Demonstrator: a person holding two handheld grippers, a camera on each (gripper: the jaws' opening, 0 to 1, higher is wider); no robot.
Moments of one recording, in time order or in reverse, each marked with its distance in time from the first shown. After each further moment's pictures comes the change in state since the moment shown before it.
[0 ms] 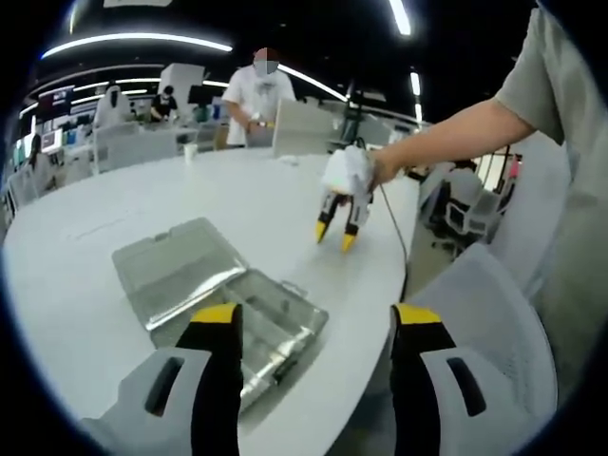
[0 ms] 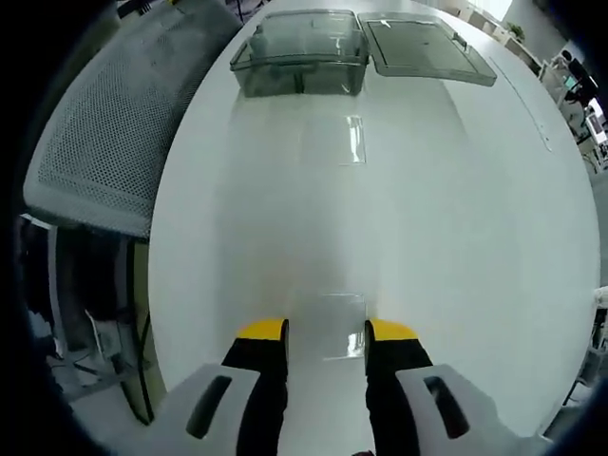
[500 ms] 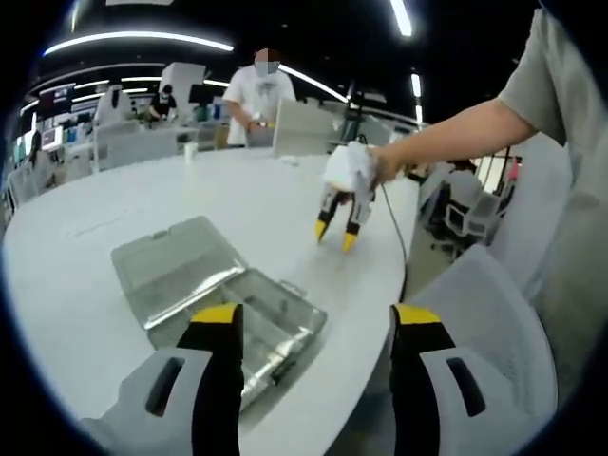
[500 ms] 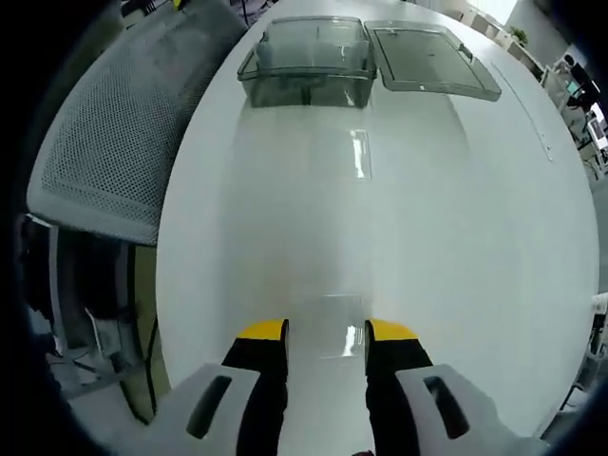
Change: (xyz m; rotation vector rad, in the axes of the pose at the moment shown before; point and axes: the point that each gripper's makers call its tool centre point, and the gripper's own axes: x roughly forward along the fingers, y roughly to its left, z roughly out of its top) left arm 0.001 -0.001 0.000 -0.007 -0.007 -0.002; right arm -0.007 0.004 0.013 -0.017 -0.009 0.005
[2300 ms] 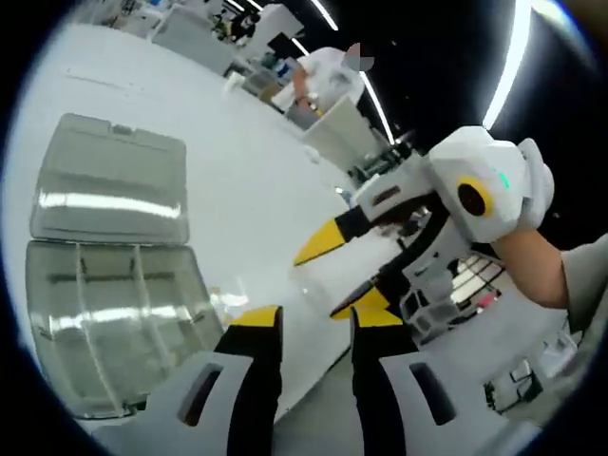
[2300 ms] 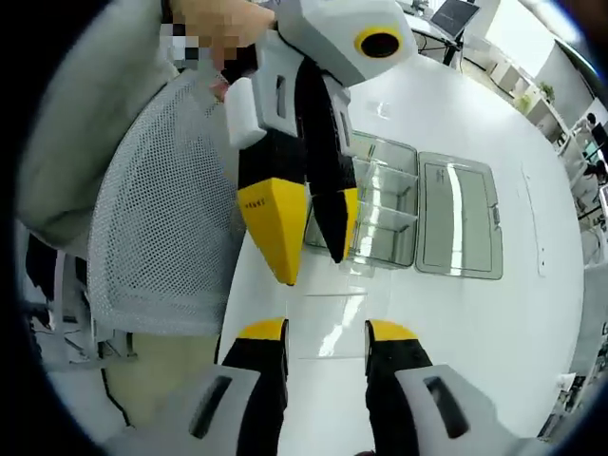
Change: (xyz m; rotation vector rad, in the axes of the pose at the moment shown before) left arm 0.085 -0.023 0.019 -0.679 0.001 -0.082; right arm -0.070 0.039 0.137 -0.182 -0.125 0.009
